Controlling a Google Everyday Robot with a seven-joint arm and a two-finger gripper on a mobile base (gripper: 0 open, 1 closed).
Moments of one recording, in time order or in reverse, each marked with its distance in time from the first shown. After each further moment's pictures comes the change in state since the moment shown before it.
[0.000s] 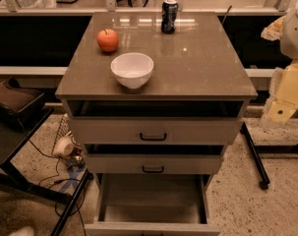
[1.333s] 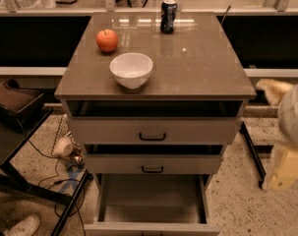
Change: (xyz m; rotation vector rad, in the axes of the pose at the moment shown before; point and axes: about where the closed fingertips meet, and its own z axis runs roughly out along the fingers) arm 0.035 0.069 0.063 0.113 -0.013 -0.158
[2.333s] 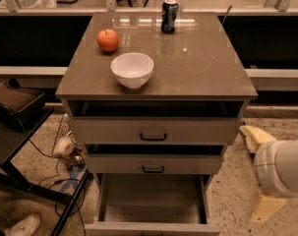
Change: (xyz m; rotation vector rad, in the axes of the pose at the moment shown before) arm 0.025 0.065 0.095 0.002 0.023 -0.048
